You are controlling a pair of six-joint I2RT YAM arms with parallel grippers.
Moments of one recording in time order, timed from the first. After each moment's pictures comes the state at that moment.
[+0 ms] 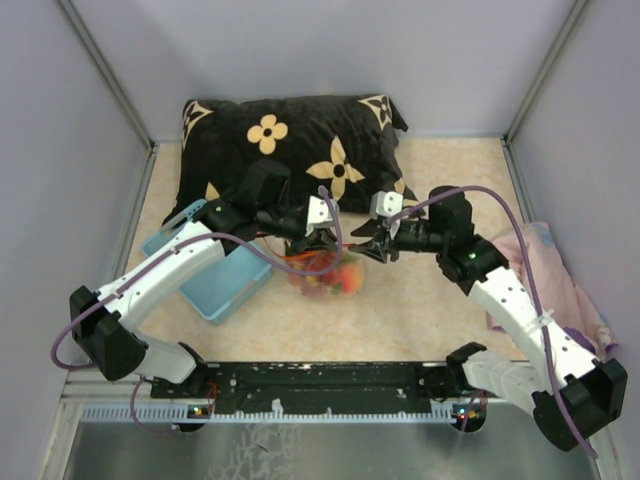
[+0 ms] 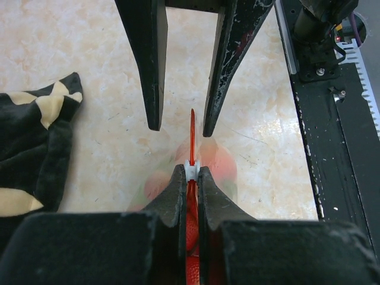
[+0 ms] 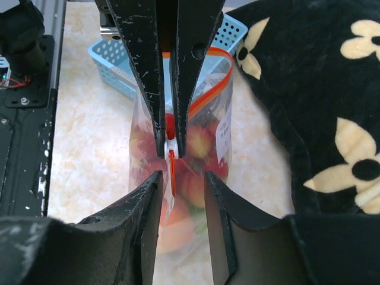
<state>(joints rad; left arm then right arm) -0.73 1.42 1.35 -0.53 0.77 0.59 0.47 0.99 0.91 -0.24 -0.85 -0.44</state>
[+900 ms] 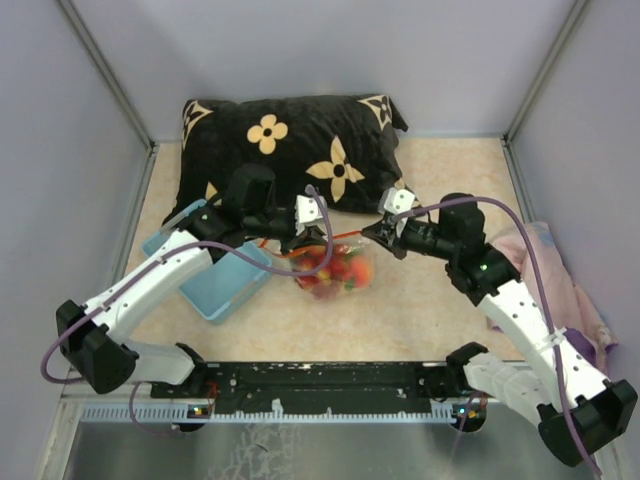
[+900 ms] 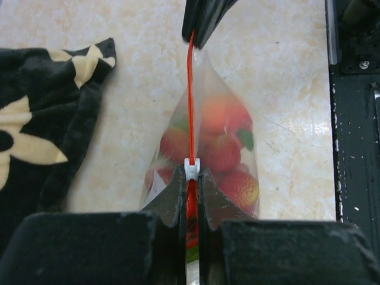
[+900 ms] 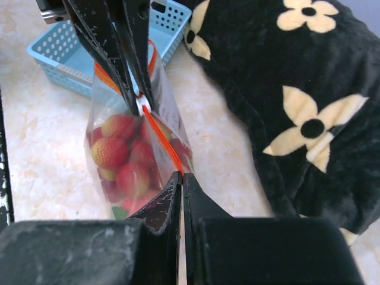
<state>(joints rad) -0.70 1.35 1.27 -0.50 0.65 0.56 0.47 0.92 0.90 -0.26 -0.64 -0.40</state>
